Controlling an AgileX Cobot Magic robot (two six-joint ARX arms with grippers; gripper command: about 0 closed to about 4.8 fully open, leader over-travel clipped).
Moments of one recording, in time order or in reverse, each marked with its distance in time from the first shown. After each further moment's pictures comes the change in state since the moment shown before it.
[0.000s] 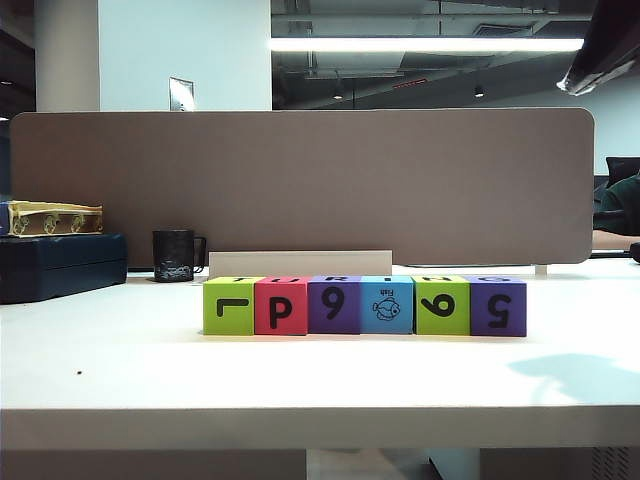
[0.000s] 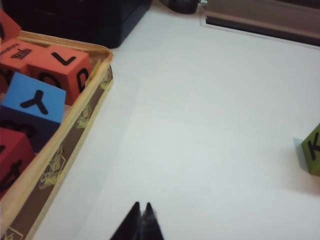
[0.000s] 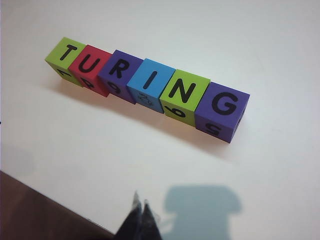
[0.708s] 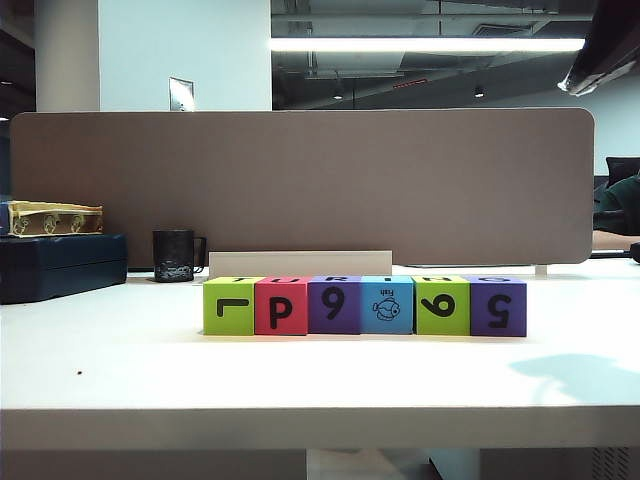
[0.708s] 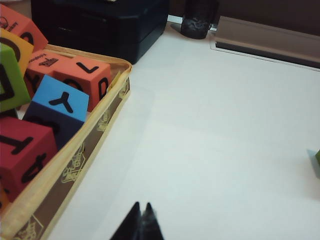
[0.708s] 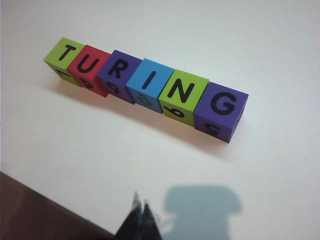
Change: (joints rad) left arm 0.053 -0.295 -0.134 -0.057 0.003 0.014; right arm 0.000 0.000 0.000 0.000 0.000 0.000
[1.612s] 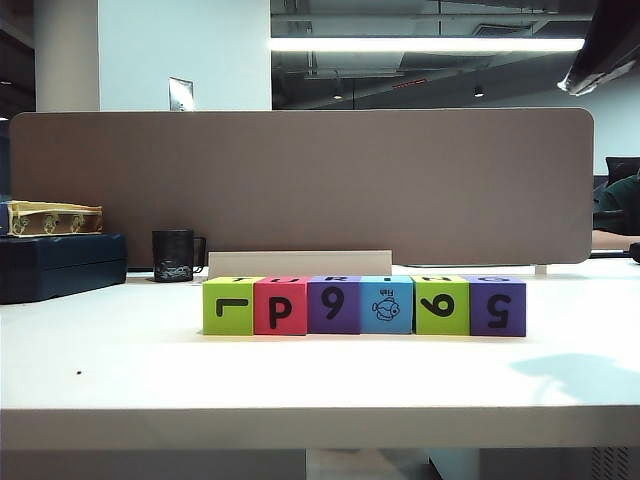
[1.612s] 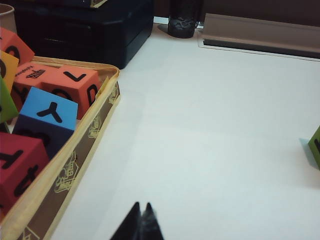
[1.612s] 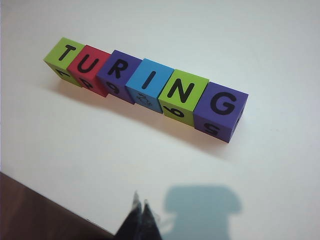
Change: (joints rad) left arm 0.016 -0.012 0.001 -0.003 0.060 0.078; right arm 0.000 0.000 0.000 0.000 0.000 0.000
